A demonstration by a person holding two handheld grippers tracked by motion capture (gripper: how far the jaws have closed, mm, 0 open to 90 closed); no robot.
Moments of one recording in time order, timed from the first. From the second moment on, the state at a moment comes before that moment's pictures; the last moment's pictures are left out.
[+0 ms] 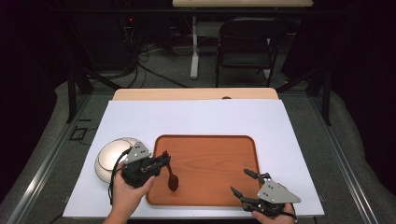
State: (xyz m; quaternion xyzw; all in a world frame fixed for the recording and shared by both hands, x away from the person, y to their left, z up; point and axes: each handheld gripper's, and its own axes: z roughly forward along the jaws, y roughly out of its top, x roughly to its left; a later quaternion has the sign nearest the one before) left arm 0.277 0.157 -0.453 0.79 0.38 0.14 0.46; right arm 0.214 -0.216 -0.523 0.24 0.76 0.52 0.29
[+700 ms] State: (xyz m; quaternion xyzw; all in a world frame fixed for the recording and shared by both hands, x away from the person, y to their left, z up) left arm 0.342 0.156 -0.480 0.75 0.49 0.09 0.43; right arm 0.214 -0.216 -0.524 0.24 0.76 0.53 0.29
